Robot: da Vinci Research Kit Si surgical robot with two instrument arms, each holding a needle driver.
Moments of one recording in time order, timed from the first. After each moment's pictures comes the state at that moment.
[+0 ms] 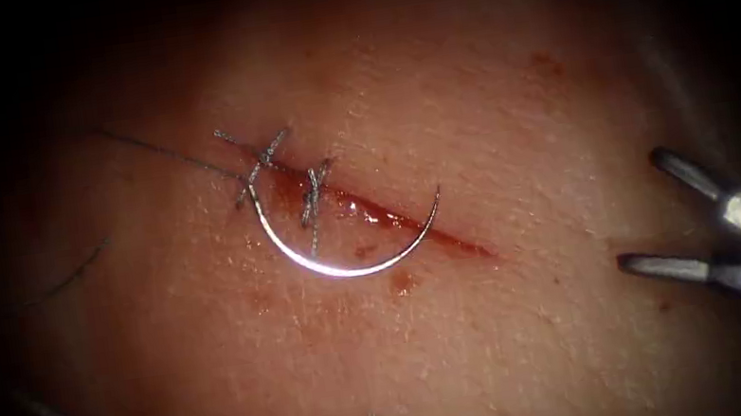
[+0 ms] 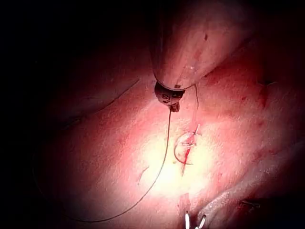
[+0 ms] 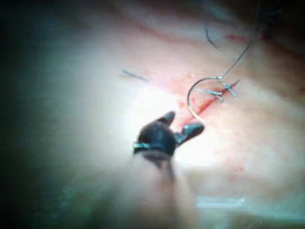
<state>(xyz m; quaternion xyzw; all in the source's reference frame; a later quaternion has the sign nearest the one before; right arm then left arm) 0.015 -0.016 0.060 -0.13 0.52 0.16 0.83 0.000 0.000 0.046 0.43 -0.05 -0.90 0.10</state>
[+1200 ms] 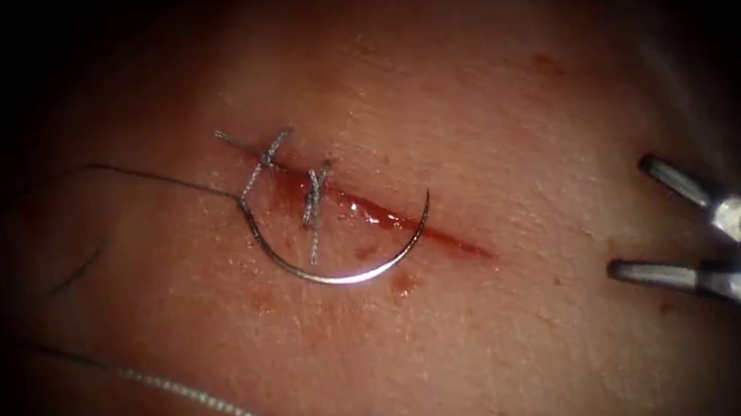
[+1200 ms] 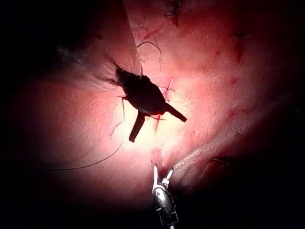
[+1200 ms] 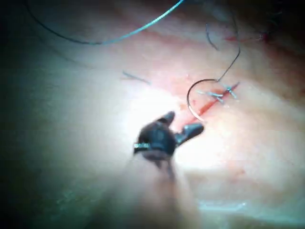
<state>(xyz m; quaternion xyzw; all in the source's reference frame) 0.016 -0.017 0.060 -0.13 0.52 0.15 0.83 -0.013 0.005 0.038 0.69 0.18 -0.65 -0.26</state>
